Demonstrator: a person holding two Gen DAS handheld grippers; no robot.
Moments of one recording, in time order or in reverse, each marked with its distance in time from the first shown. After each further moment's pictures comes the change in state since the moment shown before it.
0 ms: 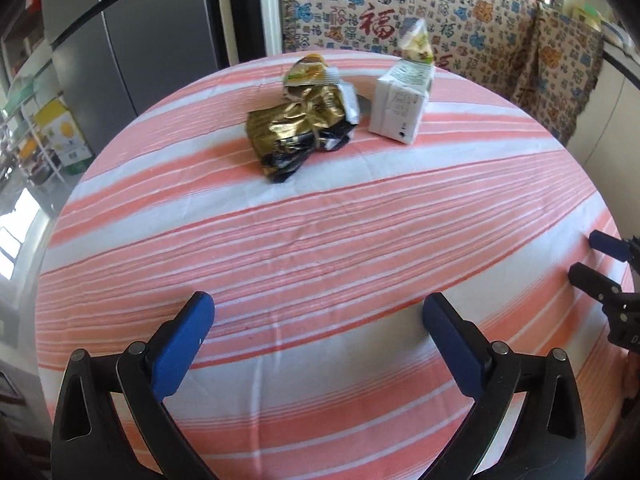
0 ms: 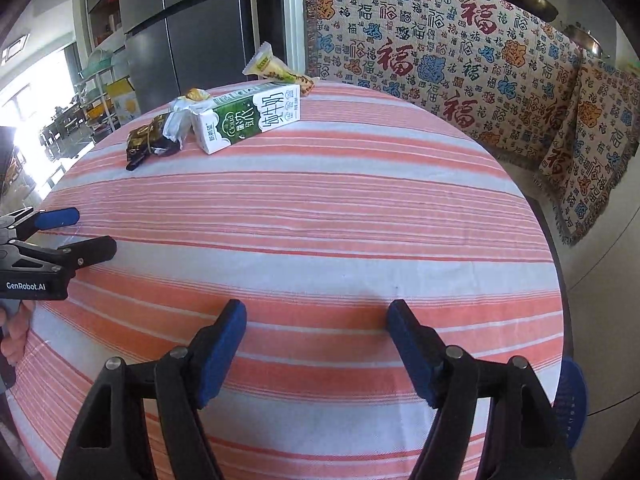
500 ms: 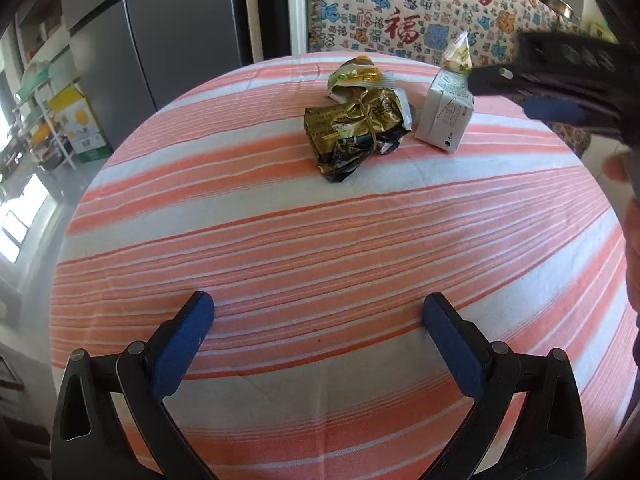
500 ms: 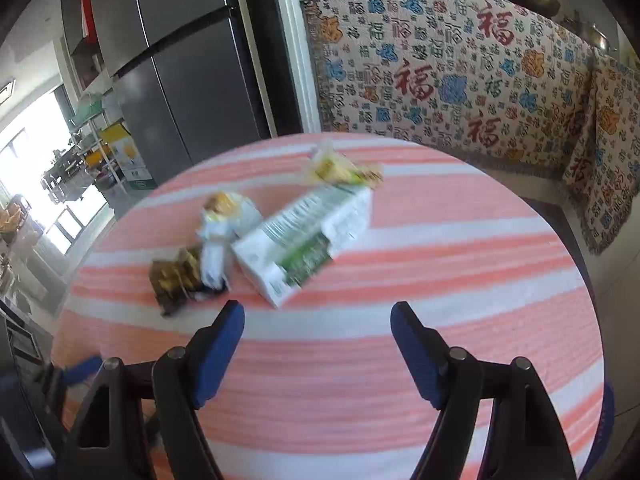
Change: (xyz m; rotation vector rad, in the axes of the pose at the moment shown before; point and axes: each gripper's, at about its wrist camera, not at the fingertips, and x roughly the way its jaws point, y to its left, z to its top) left arm -0.001 0.021 0.000 -0.042 -0.002 0.028; right arm 0.037 0.073 0.132 0.124 -0.046 0.055
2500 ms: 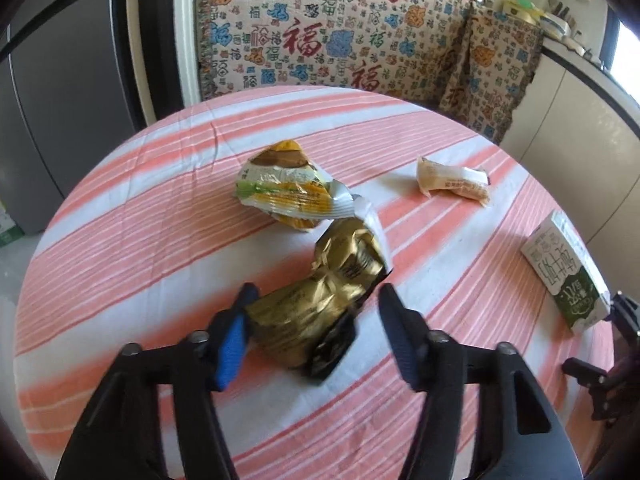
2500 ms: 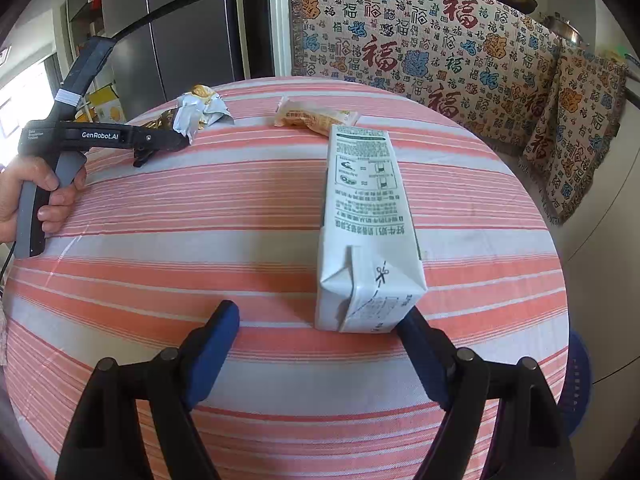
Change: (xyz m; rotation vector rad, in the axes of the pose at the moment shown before) left arm 0.045 -0.003 0.097 0.220 -0.019 -0.329; right arm -0.060 -0.062 -0.141 -0.065 0.048 -0.115
